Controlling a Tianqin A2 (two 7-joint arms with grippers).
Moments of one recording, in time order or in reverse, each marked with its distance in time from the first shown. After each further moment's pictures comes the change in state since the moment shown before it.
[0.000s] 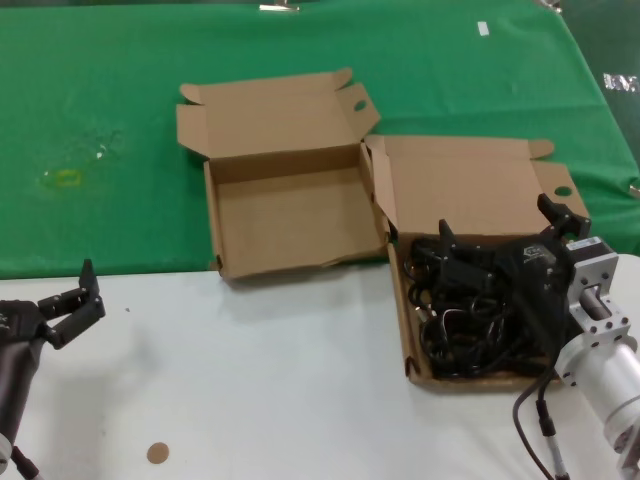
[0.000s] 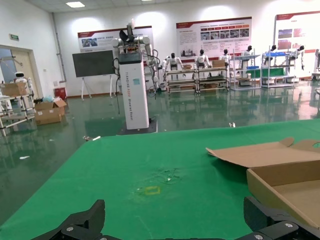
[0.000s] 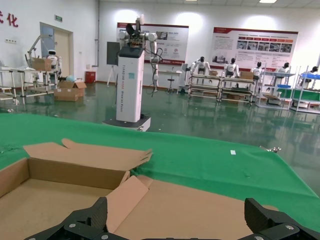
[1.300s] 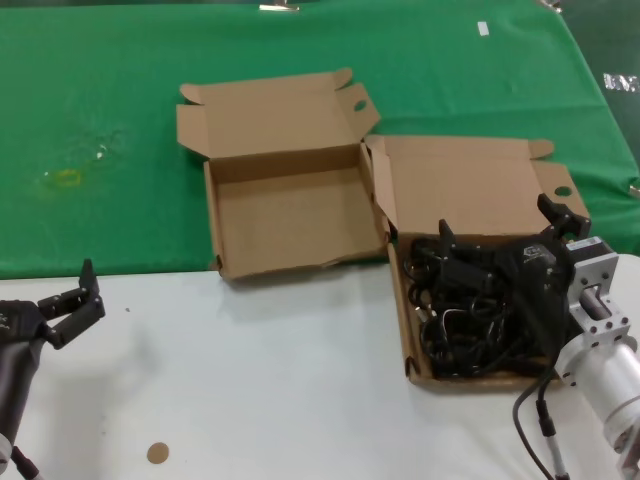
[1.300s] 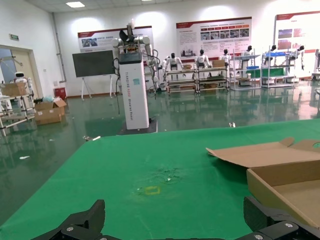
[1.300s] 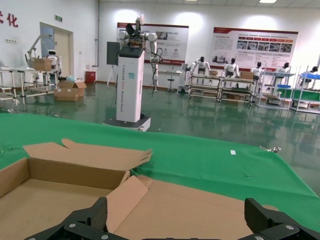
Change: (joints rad) left arm 0.000 0.000 0.000 0.000 0.000 0.000 0.000; right arm 0.000 0.000 0.000 0.000 0.000 0.000 0.000
